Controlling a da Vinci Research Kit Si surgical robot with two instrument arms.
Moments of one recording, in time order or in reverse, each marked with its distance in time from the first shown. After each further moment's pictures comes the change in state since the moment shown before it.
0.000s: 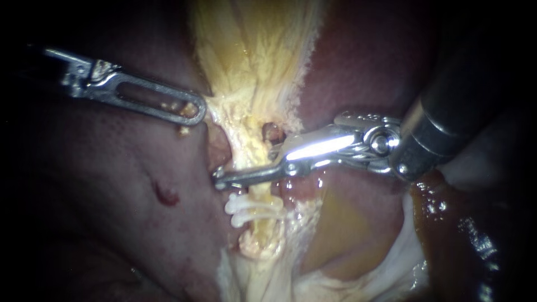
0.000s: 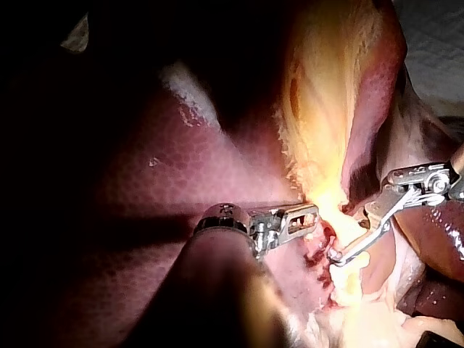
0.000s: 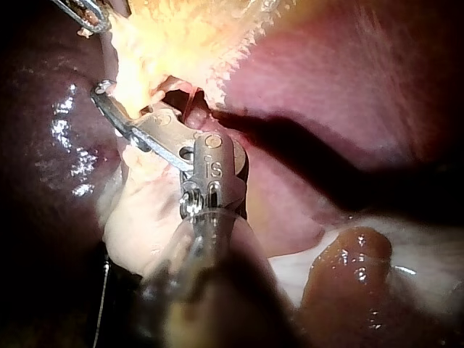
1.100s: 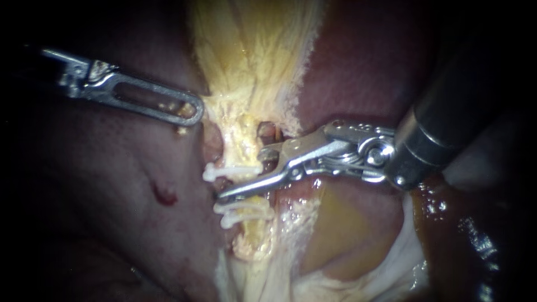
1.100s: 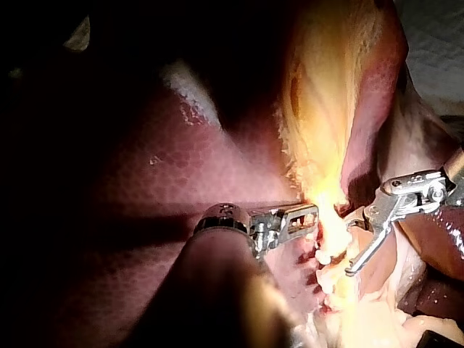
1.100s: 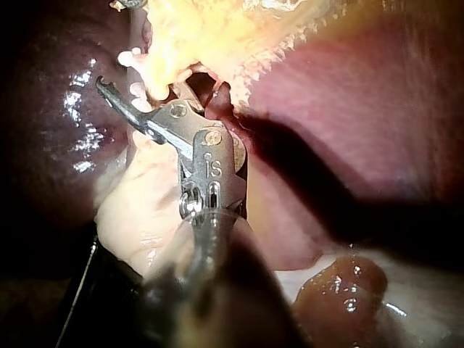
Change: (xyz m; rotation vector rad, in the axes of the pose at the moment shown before) right arm -0.001 0.000 0.002 -0.060 0.012 -0.186; left arm 0.000 0.000 0.000 0.000 0.001 0.000
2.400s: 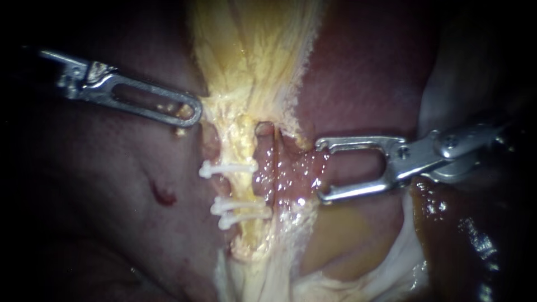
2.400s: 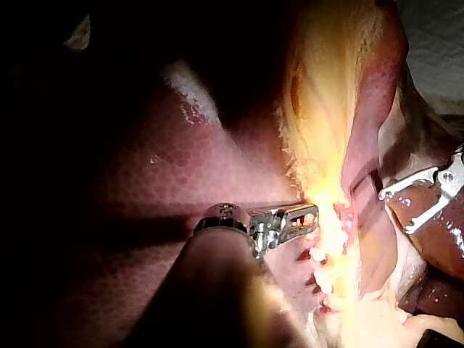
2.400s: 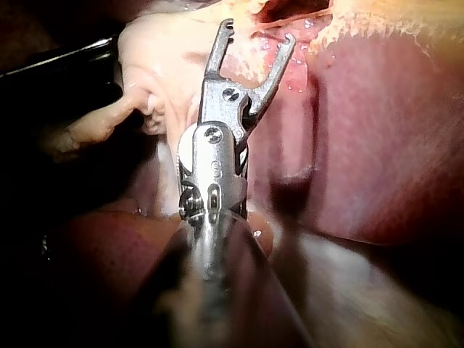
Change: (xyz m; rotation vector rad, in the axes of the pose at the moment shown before) right arm -0.002 -0.007 -0.017 -0.193 -0.043 -0.435; left arm 0.000 0.000 0.000 0.000 0.000 0.002
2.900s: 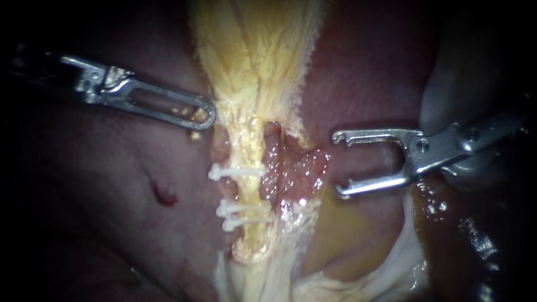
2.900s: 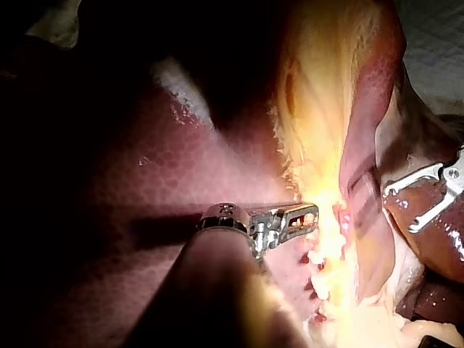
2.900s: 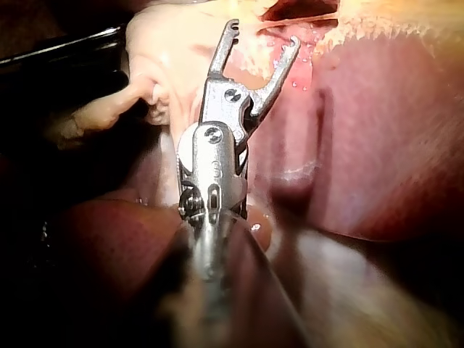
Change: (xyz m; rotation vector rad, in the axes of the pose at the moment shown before) right arm 0.000 0.000 -0.001 0.000 -0.001 -0.009; left arm 0.000 0.001 0.004 0.000 -0.005 0.005
